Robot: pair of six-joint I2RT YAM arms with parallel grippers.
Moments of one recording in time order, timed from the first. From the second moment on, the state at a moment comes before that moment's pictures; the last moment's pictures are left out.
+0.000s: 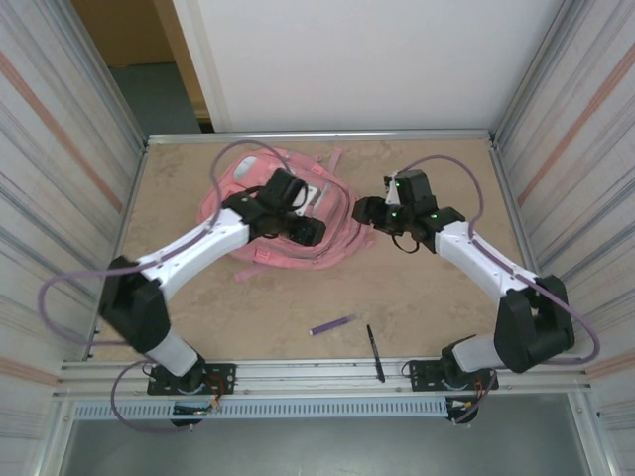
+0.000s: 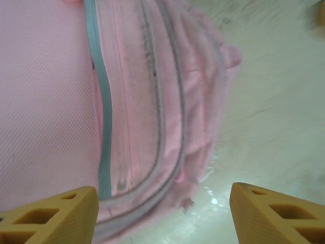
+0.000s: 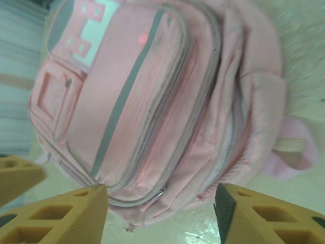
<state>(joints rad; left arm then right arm) -0.69 1.64 1.36 -0.71 0.04 -0.16 0.39 1.37 0.99 -0.34 -0.29 0.66</state>
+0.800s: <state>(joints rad) -0.74 1.98 1.54 -0.80 -0.20 -0.12 0.36 1.48 0.92 -0.40 -0.45 0.63</state>
